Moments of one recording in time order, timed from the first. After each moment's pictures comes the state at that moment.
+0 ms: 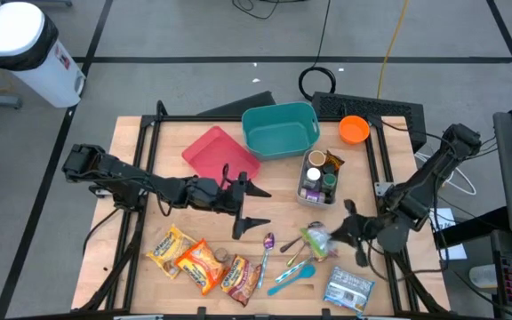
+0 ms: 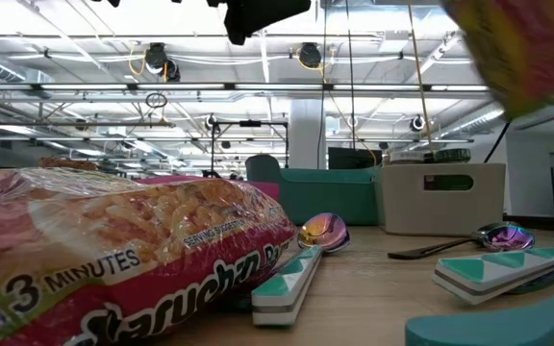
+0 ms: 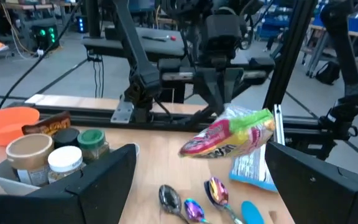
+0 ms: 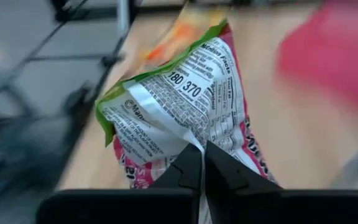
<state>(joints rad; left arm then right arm) -0.20 1.51 0.92 0.49 -0.11 -0.11 0.83 0.95 0.67 -0.30 0.60 0.52</state>
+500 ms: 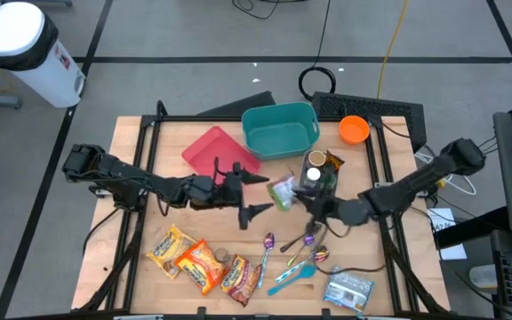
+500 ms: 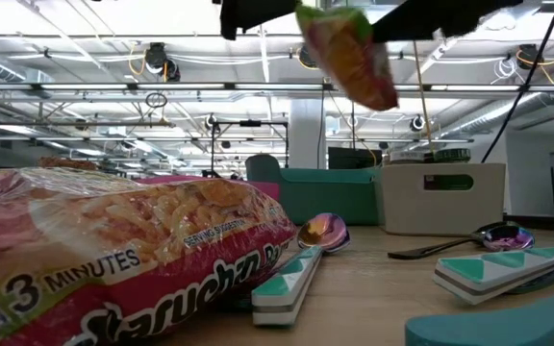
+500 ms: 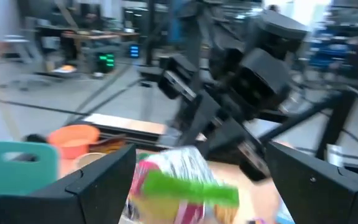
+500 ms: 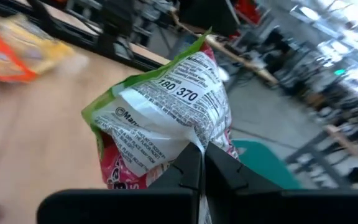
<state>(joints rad) -0.20 1.51 0.92 0.59 -0.33 -0.10 0.43 1.23 0.67 0.30 0.84 -0.32</state>
